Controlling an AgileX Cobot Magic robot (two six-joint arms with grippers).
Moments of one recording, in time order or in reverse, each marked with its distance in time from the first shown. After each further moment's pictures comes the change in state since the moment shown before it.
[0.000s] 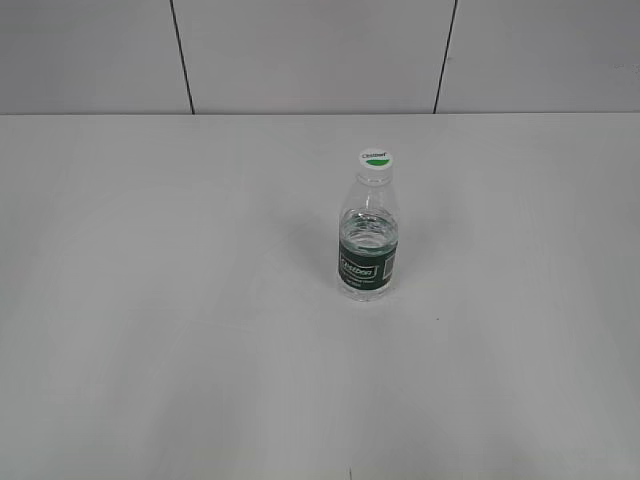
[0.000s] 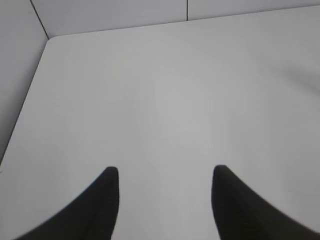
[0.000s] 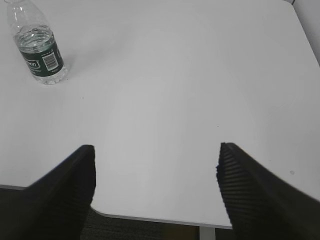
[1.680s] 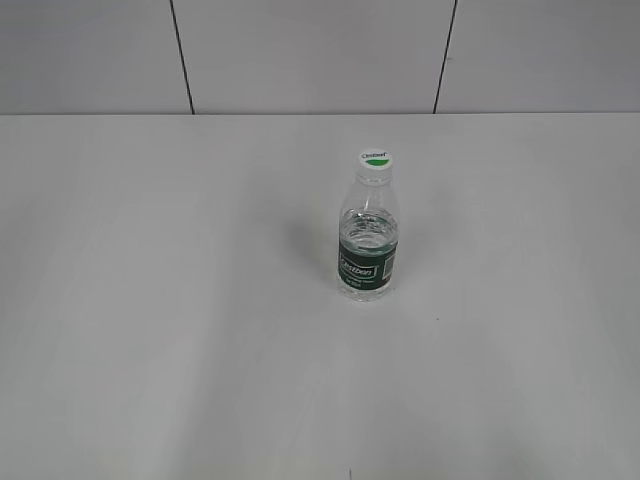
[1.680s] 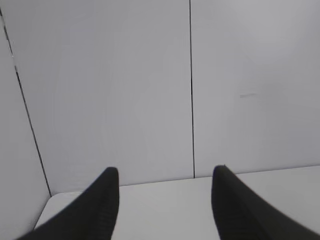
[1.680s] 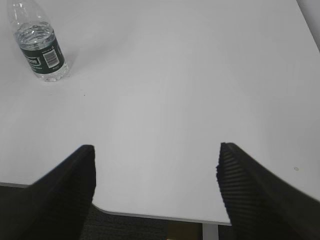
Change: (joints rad) left arm 0.000 0.428 -0.016 -0.015 -0.885 0.000; right arm 0.000 0.000 0.010 0.004 0.001 0.008
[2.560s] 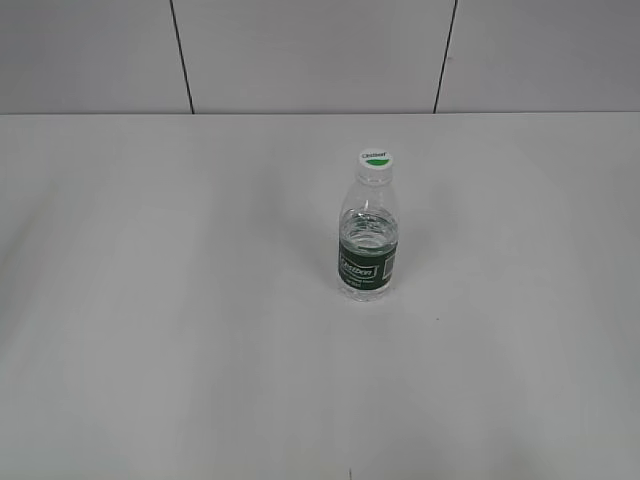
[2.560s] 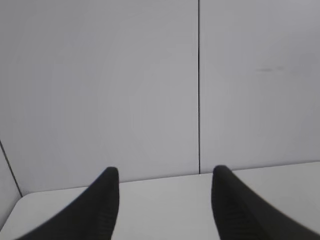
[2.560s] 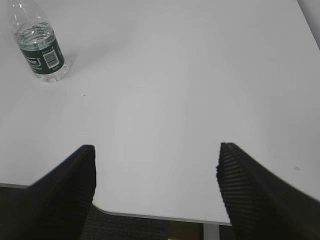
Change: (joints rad) left arm 0.000 0.663 0.001 0.007 -0.572 0.000; right arm 0.000 0.000 0.000 0.001 0.000 0.005
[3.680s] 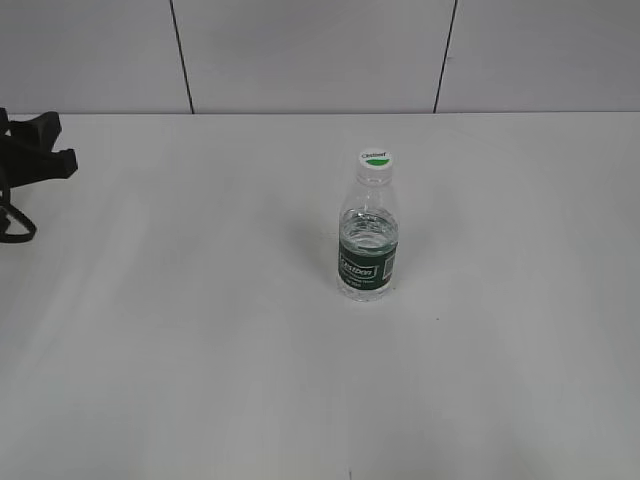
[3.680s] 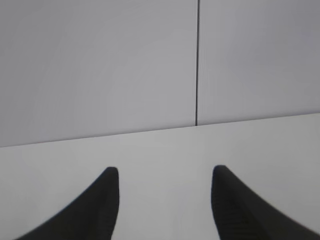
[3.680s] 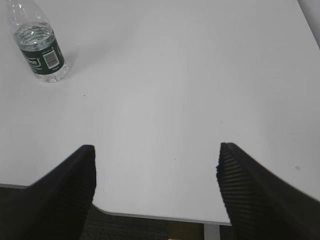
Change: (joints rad) left arm 0.000 0.648 -0.001 0.028 -0.567 -0.023; right arm 0.000 0.000 0.000 0.000 0.000 0.003
